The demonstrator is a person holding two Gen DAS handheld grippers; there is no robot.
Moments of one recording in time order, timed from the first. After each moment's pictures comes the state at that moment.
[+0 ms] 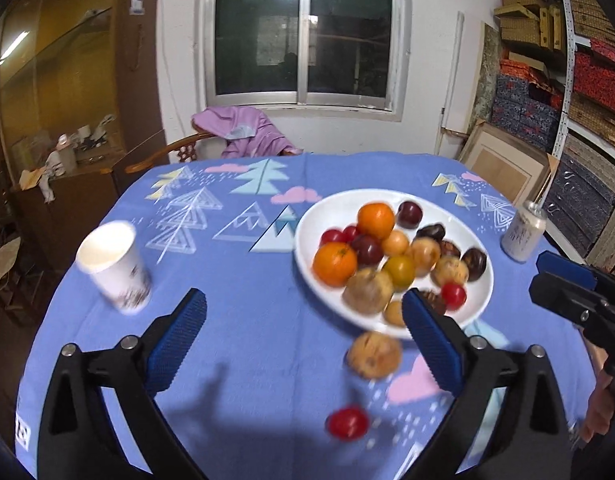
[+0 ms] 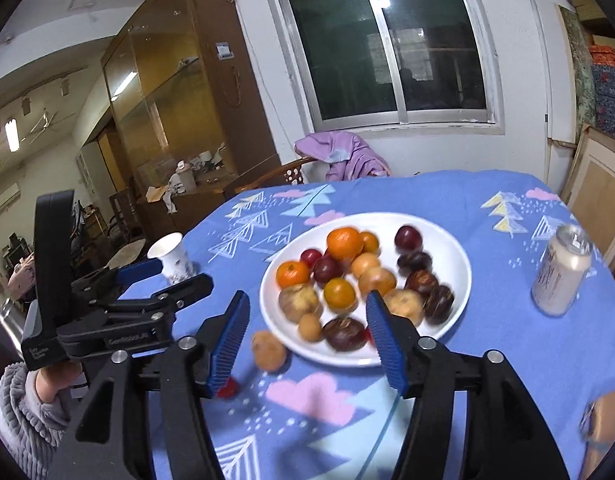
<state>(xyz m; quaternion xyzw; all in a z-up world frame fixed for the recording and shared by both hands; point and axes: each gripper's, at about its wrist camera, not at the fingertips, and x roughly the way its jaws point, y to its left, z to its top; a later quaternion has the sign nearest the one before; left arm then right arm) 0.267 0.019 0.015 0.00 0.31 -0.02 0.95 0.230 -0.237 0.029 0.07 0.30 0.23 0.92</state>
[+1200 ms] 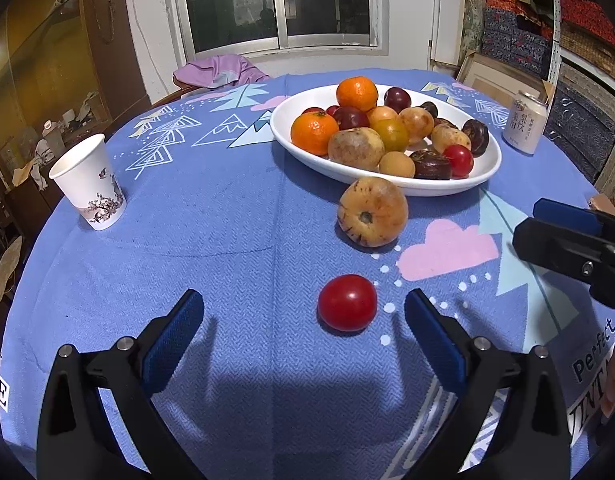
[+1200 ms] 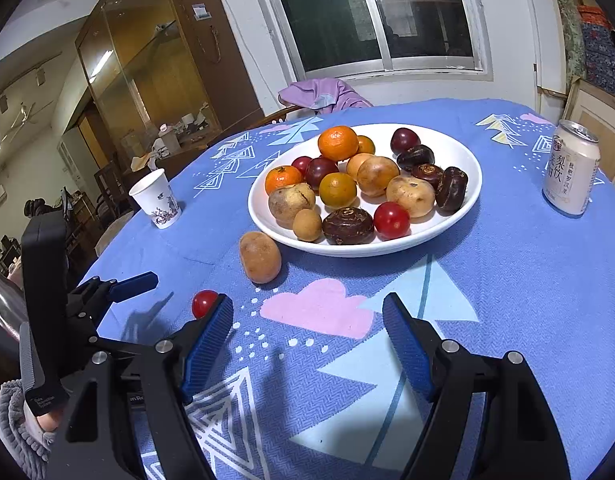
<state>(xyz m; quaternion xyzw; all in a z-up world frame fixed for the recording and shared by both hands) 0.247 -0.005 -0.065 0.06 0.40 -0.04 0.92 0.220 -0.225 -0.031 0.07 0.37 0.21 0.90</state>
